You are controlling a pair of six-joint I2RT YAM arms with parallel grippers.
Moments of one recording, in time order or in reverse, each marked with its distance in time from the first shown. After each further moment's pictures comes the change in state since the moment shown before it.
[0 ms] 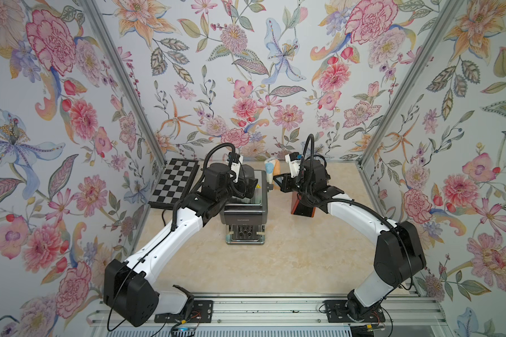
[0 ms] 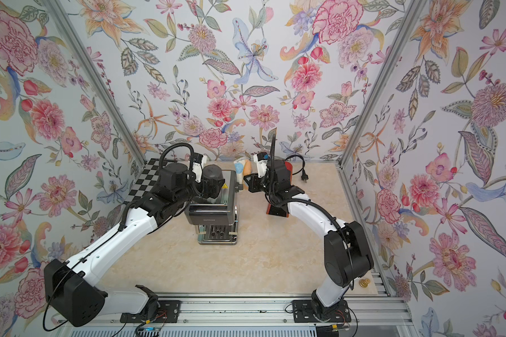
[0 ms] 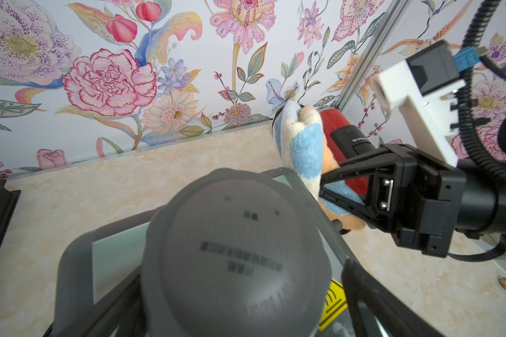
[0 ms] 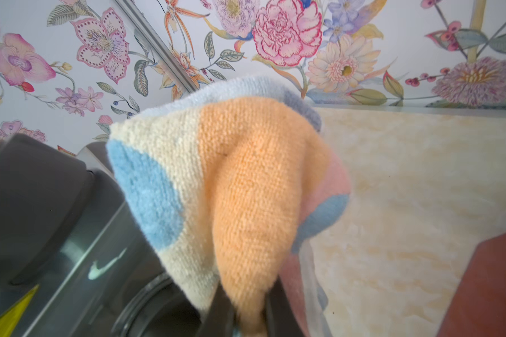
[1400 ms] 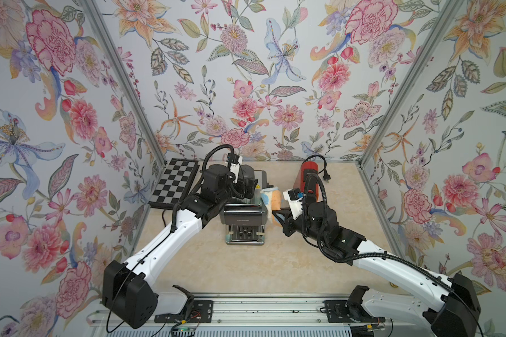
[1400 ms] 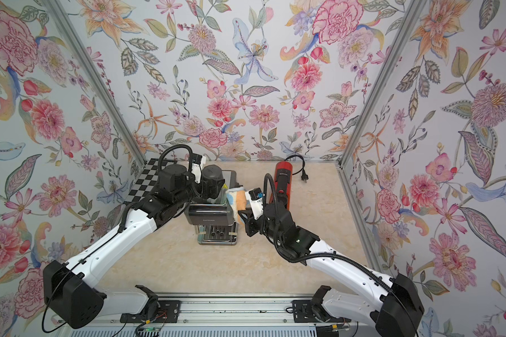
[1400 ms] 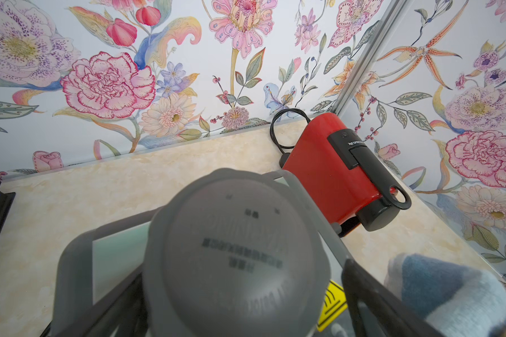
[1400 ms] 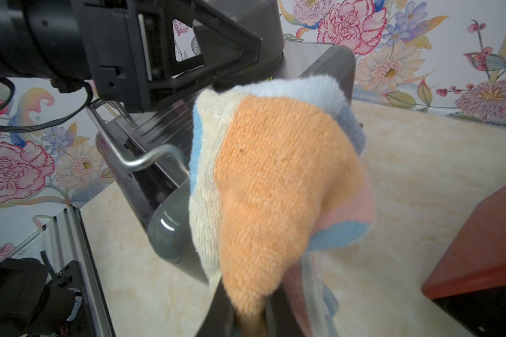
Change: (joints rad) left arm 0.000 -0.013 -0.034 0.044 0.009 -0.009; right arm 0.377 -0.570 -0.509 -0.009 0.305 -0.073
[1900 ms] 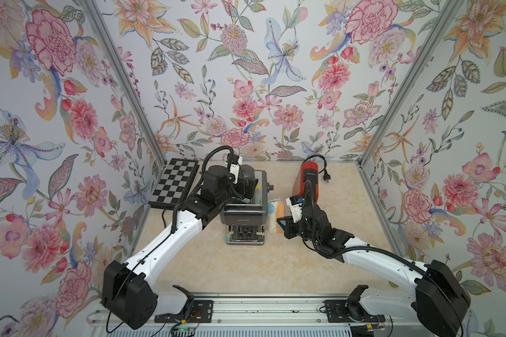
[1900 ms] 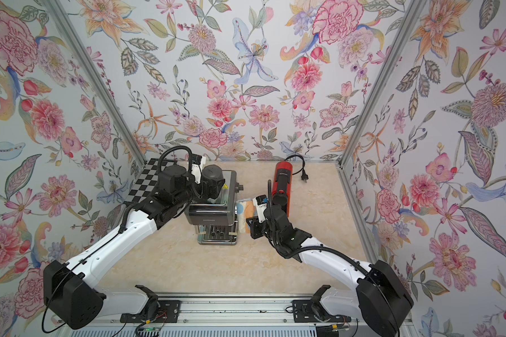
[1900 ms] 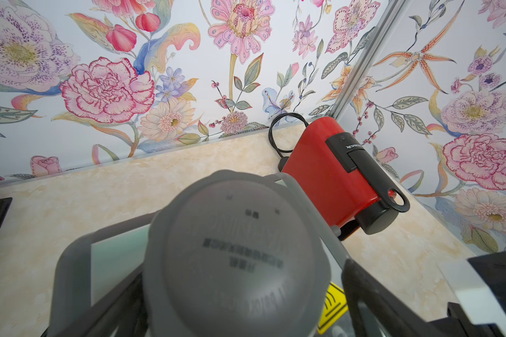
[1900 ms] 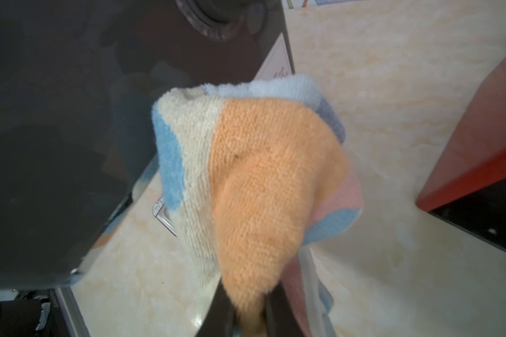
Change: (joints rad) left arm 0.000 -0.006 -0.021 0.035 0.003 0.000; right arm -0.140 0.187 -0.103 0.056 -0.051 0.146
